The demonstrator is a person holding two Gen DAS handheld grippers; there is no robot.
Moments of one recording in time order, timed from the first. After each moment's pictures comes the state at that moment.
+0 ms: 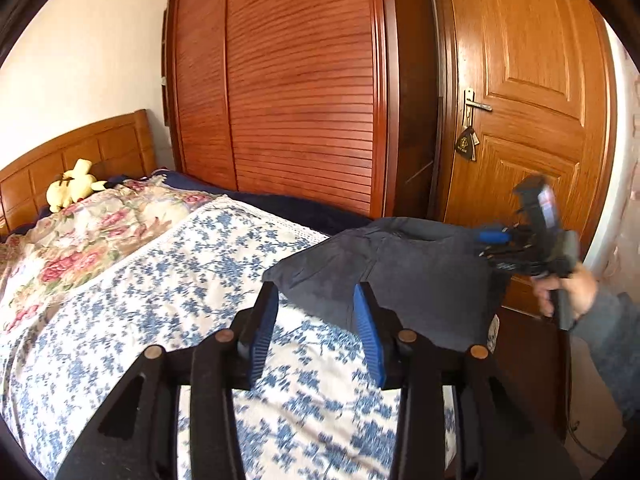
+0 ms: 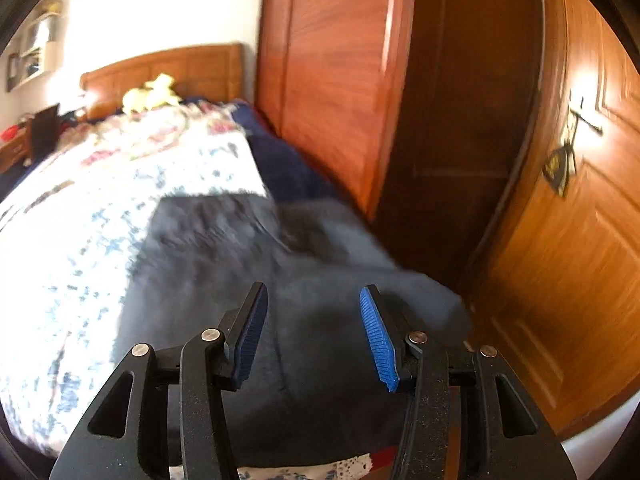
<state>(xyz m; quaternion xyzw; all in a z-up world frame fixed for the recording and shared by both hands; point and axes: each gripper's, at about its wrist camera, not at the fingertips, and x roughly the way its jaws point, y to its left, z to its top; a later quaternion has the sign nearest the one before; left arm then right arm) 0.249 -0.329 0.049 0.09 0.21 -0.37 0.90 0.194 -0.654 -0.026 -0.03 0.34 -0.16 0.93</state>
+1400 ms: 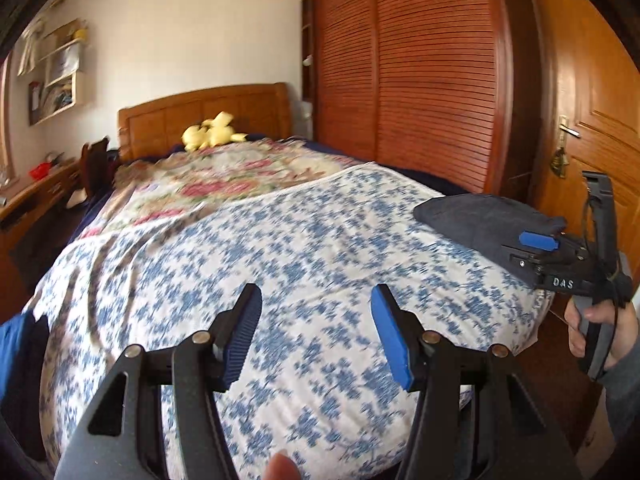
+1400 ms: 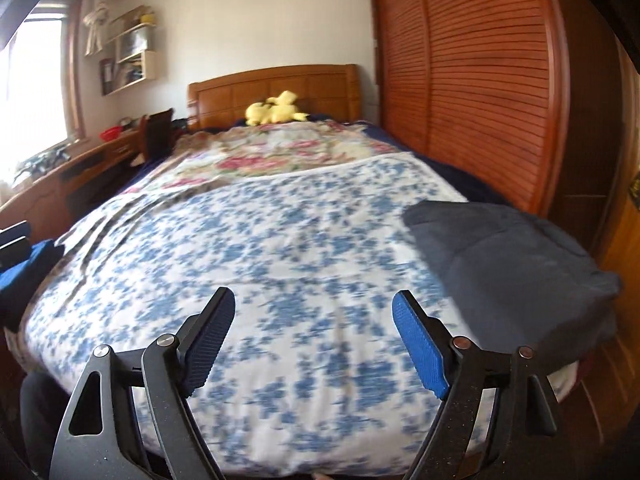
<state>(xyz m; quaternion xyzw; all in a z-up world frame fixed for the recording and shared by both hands) 0.121 -0.076 0.005 0.02 0.24 -0.16 0.96 0.129 -0.322 -0.007 -0.01 0.28 0.05 0.96</state>
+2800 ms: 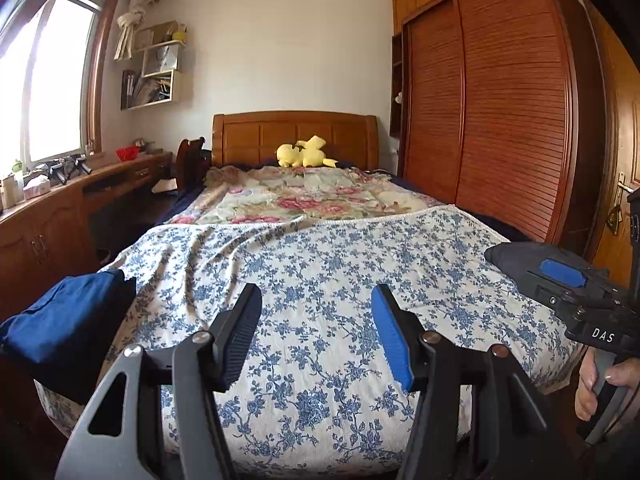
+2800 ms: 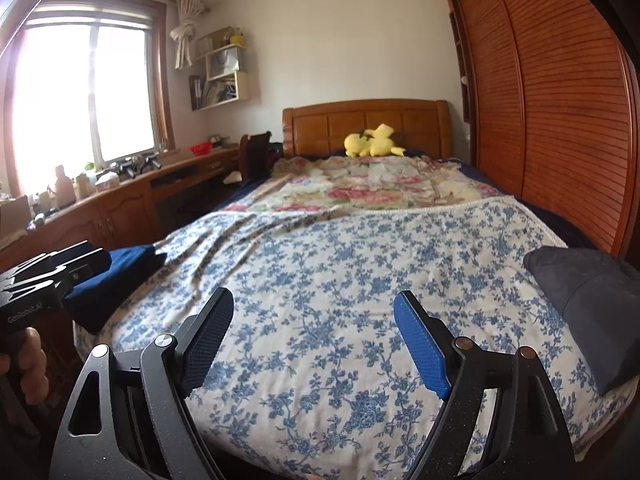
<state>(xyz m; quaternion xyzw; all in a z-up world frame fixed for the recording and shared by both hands) 0.035 0.029 0.023 -0.03 0.18 -0.02 0.98 0.062 -0.168 0.038 -0.01 0.20 0.18 0.96</state>
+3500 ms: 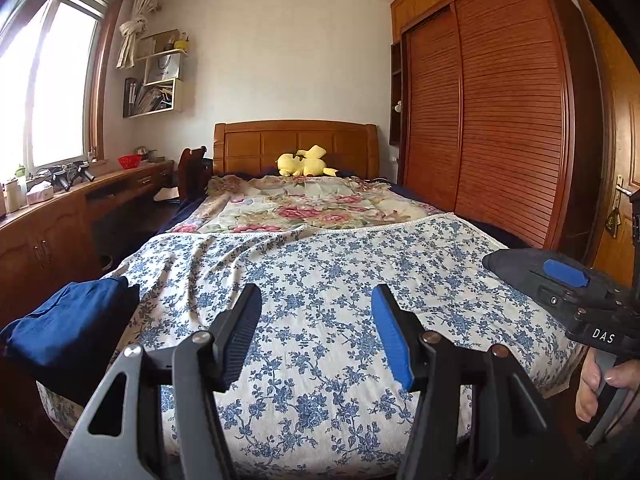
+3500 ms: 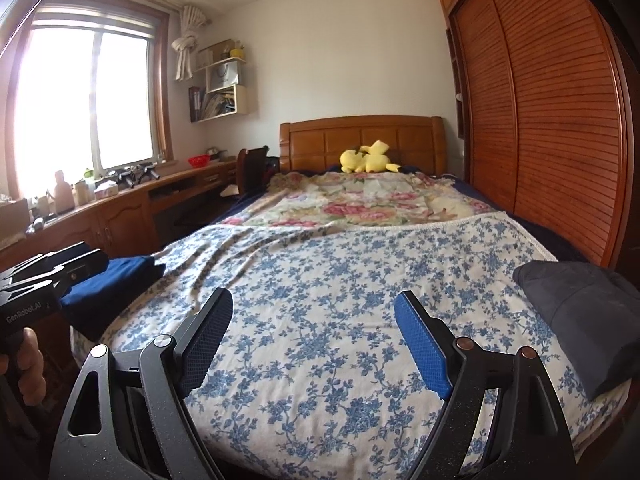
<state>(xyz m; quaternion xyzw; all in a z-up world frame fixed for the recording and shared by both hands) 0.027 0.027 0.027 -0.03 0.17 -0.02 0.98 0.050 -0.171 0.045 -0.01 0.18 0.17 0.97</state>
